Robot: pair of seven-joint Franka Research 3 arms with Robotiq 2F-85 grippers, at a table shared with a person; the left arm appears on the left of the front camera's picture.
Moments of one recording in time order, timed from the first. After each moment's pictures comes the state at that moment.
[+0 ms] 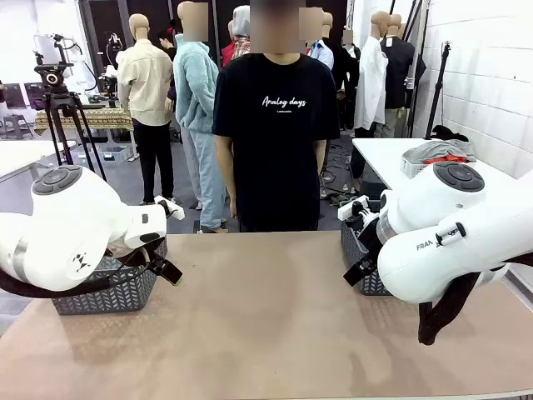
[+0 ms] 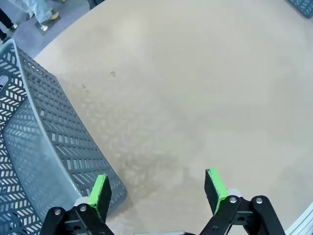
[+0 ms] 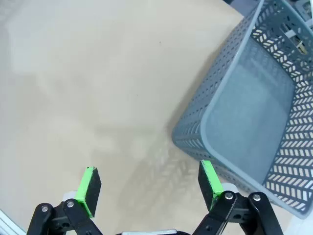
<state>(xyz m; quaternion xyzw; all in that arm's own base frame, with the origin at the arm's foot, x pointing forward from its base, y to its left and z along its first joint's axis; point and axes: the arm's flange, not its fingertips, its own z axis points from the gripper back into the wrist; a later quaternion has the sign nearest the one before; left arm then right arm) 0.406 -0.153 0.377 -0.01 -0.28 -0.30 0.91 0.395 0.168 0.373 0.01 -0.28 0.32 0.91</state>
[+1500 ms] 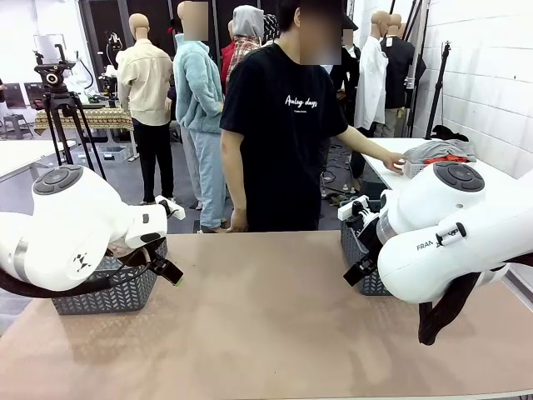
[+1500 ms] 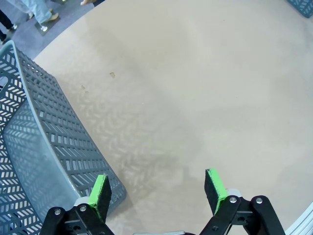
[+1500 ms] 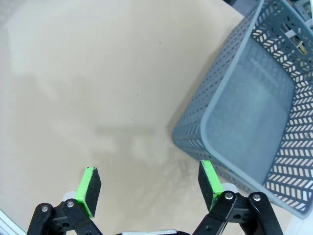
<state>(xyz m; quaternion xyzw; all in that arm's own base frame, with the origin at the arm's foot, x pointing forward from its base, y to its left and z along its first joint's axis) 0.406 -0.155 0.378 -0.01 -0.28 -0.30 0.91 0.395 0.168 0.373 0.01 -0.28 0.32 0.91</state>
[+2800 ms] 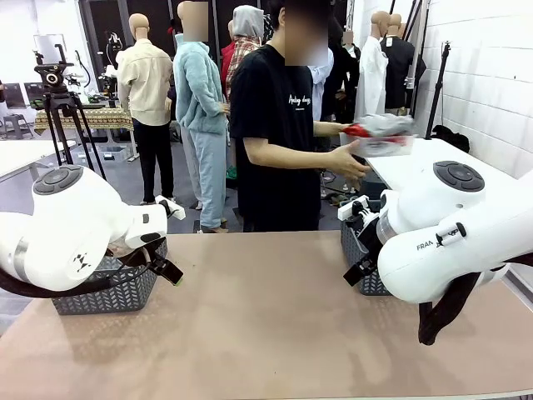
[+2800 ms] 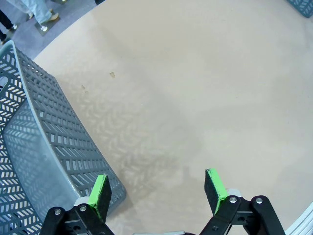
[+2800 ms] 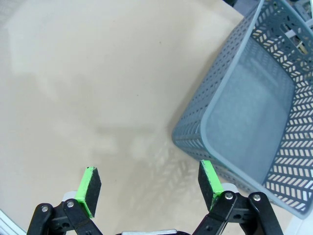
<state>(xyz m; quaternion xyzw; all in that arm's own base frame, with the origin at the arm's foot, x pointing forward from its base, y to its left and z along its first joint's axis) 0.406 -0.155 0.378 -0.01 -0.28 -0.30 0.91 0.395 0.168 0.373 0.01 -0.28 0.32 0.91</state>
